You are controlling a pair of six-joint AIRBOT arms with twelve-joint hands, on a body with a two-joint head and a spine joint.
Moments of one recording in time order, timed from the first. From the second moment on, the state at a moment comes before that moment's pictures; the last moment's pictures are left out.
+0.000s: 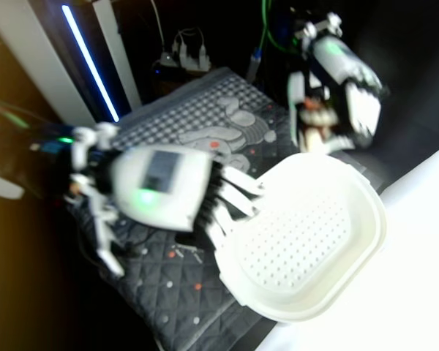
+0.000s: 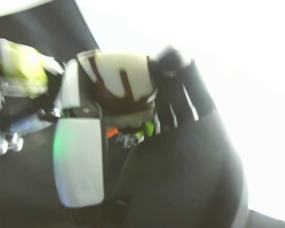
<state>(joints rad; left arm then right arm) 0.30 -1.32 1.59 -0.25 -0.54 1.05 -0.17 -1.24 1.44 0.03 0.58 -1.05</state>
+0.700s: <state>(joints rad) 0.33 -1.34 1.62 -0.31 -0.41 1.08 -0.17 -1.25 1.44 0.05 0.50 -1.05</state>
